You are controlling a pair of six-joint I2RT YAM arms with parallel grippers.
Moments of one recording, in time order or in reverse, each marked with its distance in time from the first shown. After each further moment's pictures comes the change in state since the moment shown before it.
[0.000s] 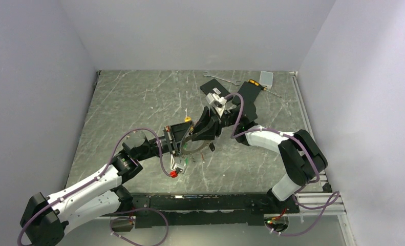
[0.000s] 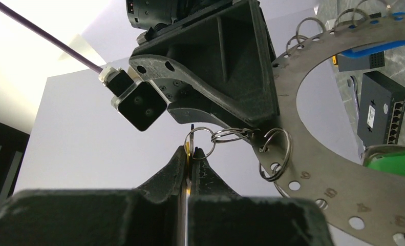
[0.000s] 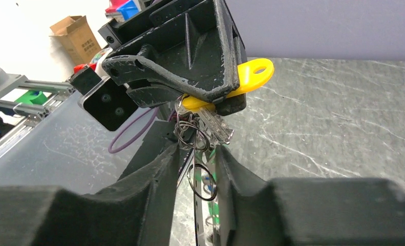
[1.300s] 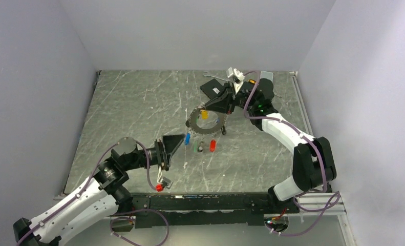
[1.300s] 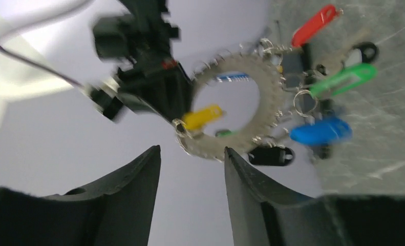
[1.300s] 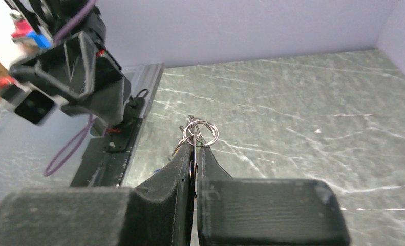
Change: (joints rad) left arm 0.005 -0.280 -0.027 -0.407 0.103 0.089; right arm -0.225 -0.079 0.170 -0.397 0.084 -0.183
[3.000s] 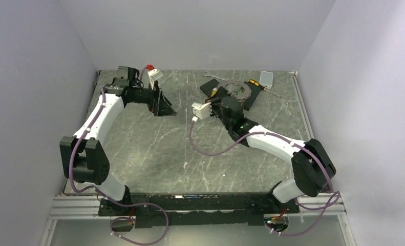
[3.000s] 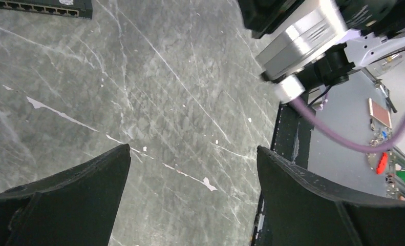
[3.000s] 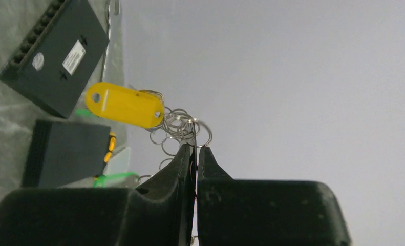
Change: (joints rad) left arm 0.628 1.015 0.930 -0.709 0.541 -1.639; right arm 0.346 -0.041 -0.098 -0.437 1.596 -2.032
